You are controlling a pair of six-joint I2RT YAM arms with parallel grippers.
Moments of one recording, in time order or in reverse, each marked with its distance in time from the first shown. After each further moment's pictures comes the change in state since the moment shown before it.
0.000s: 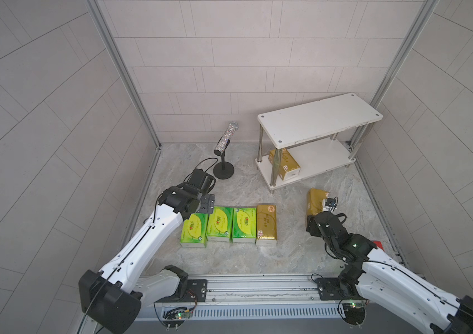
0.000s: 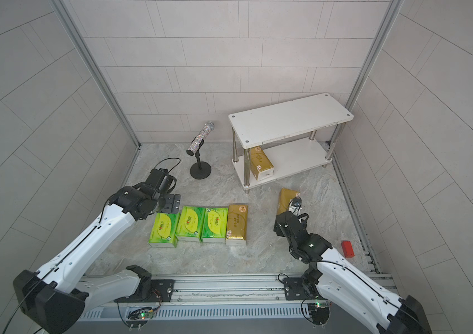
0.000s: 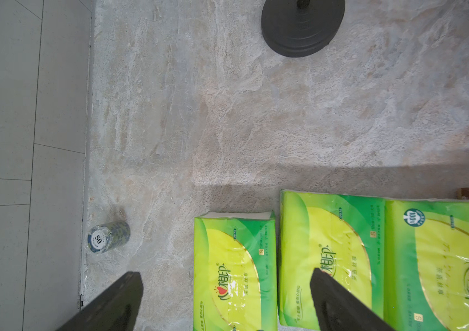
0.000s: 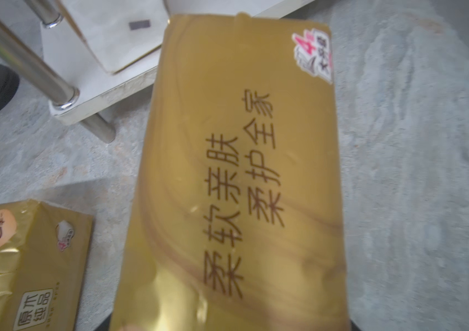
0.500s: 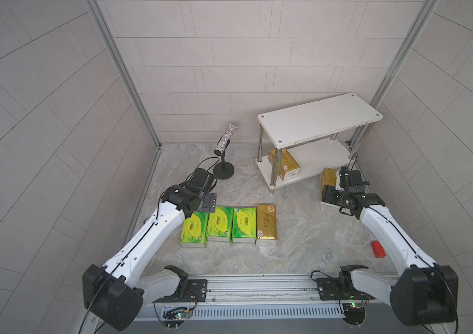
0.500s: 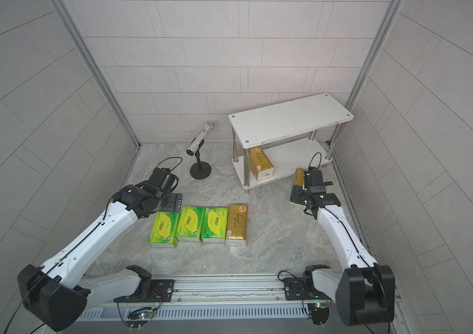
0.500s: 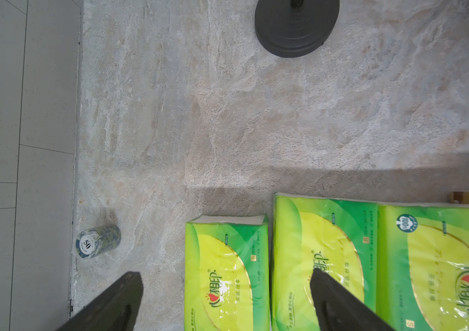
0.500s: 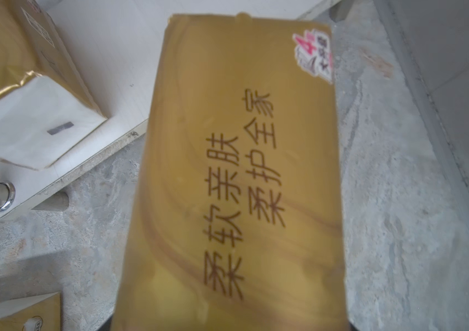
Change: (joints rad) left arm 0.000 0.044 0.000 0.040 0.010 -0.010; right arm -0.554 0.555 0.508 -0.063 -0.433 -0.398
